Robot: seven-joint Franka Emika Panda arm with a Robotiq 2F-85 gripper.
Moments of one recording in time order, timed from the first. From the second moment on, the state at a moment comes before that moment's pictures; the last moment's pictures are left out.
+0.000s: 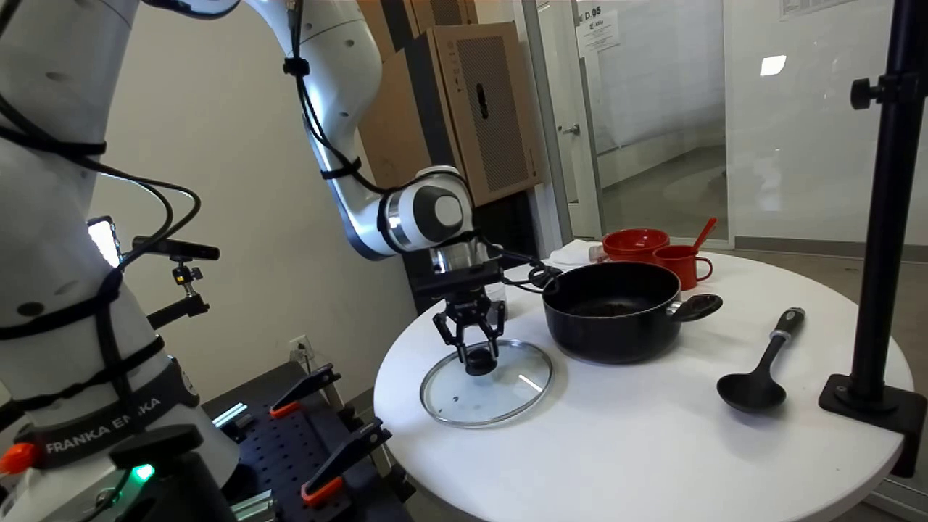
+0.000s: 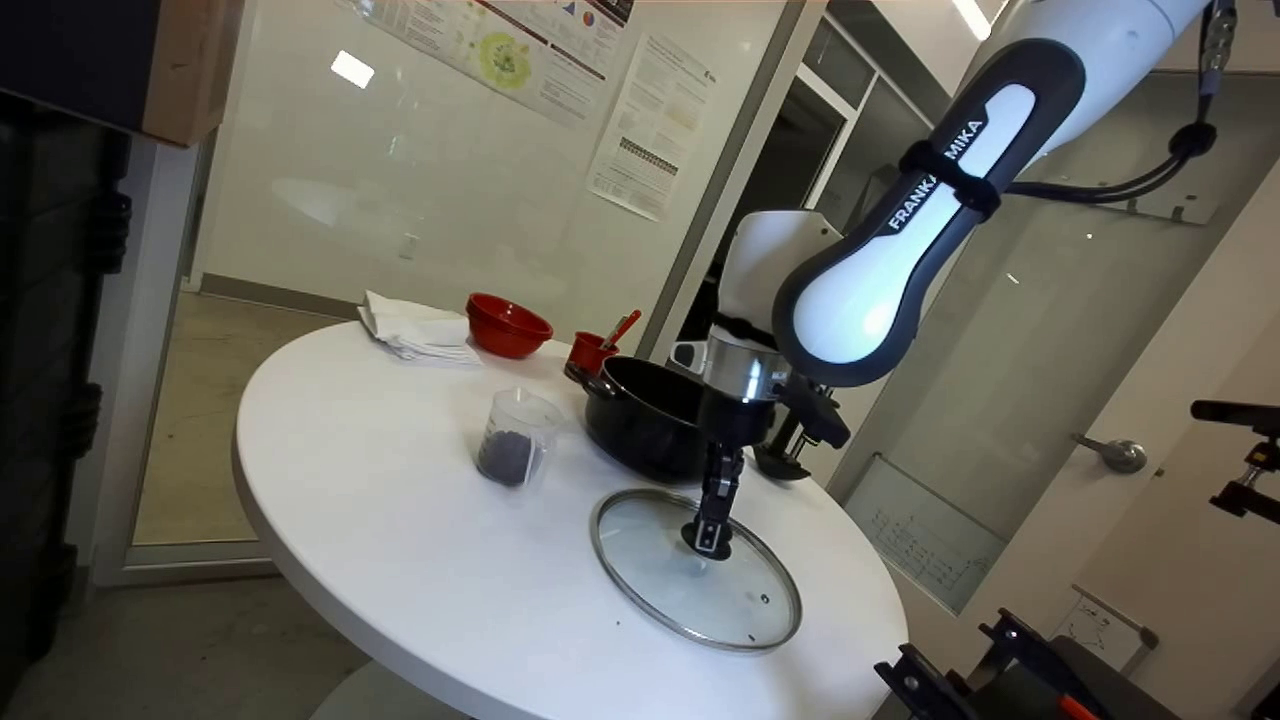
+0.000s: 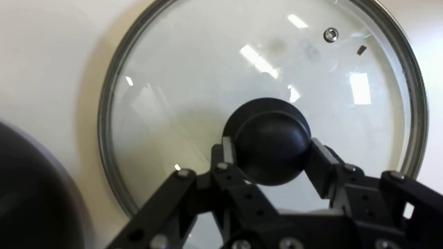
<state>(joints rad) 0.06 0.58 -0.02 -2.34 -0.46 2.76 -0.35</state>
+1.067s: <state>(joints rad) -0.13 0.24 0.20 -2.30 0.01 2.62 -0.41</state>
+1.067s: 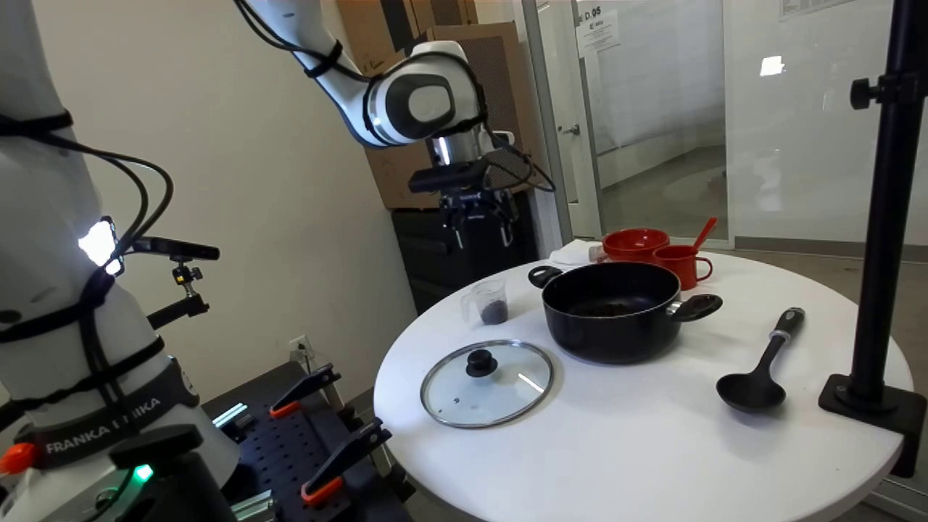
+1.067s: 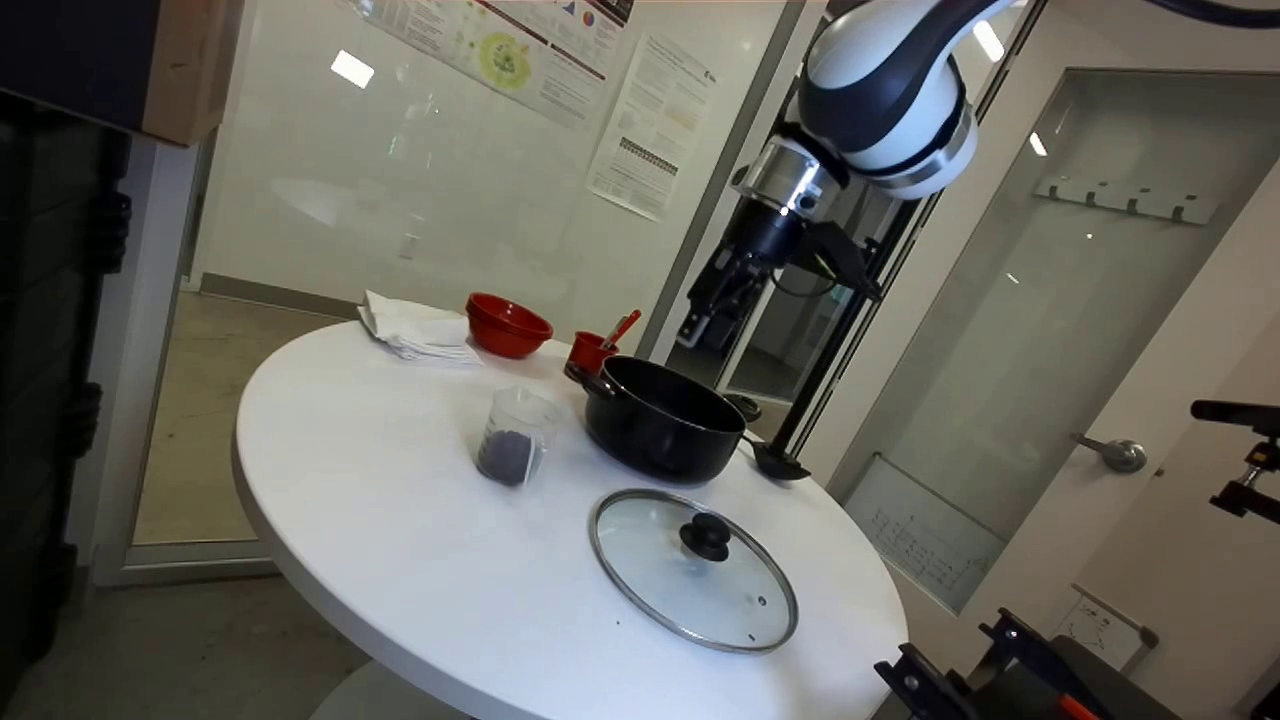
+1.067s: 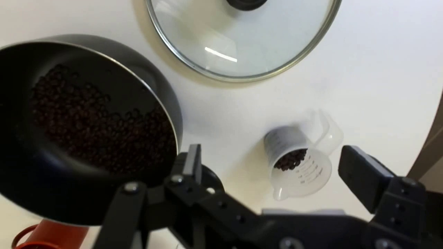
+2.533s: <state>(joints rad) 0.08 0.33 0.16 -2.24 0.07 2.58 -0.12</state>
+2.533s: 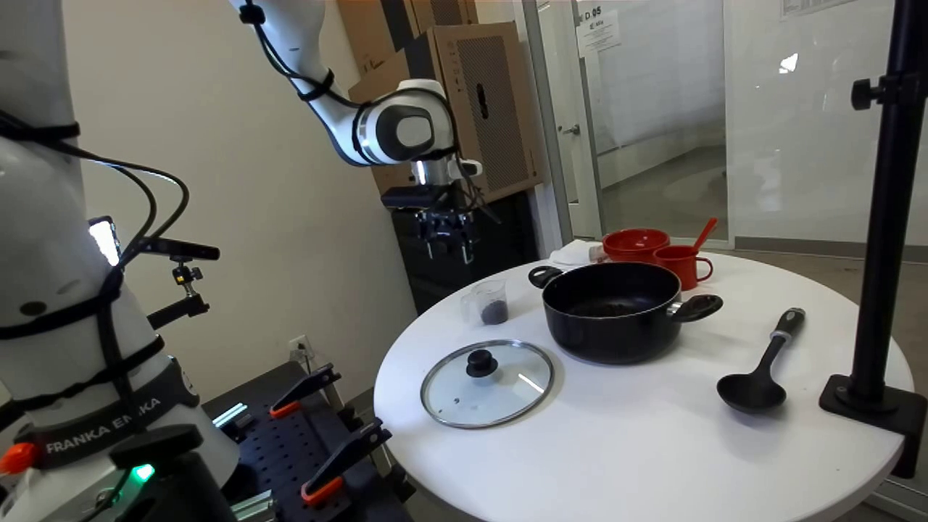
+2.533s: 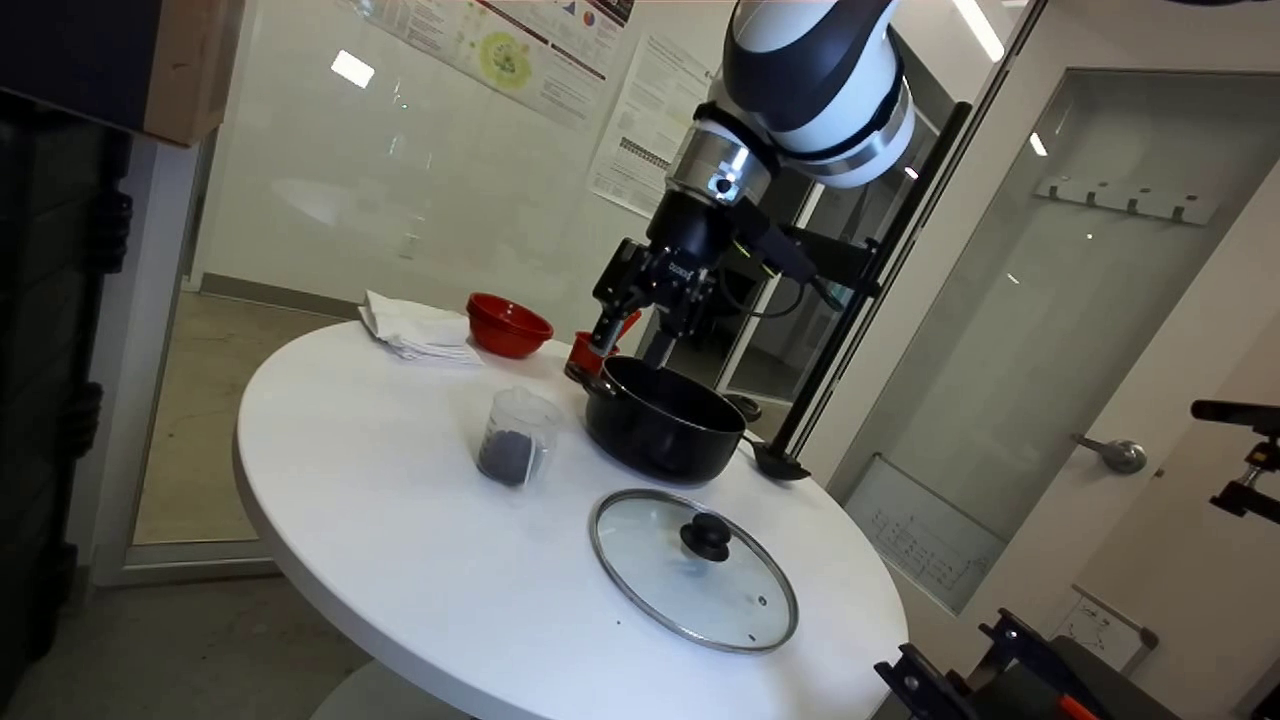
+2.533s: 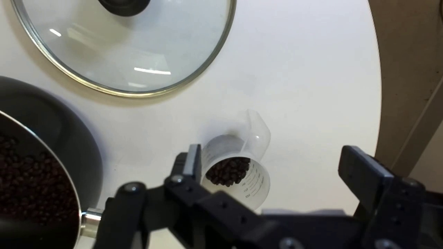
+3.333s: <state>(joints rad) 0.06 0.48 0.09 -2.14 0.07 2.57 0.00</state>
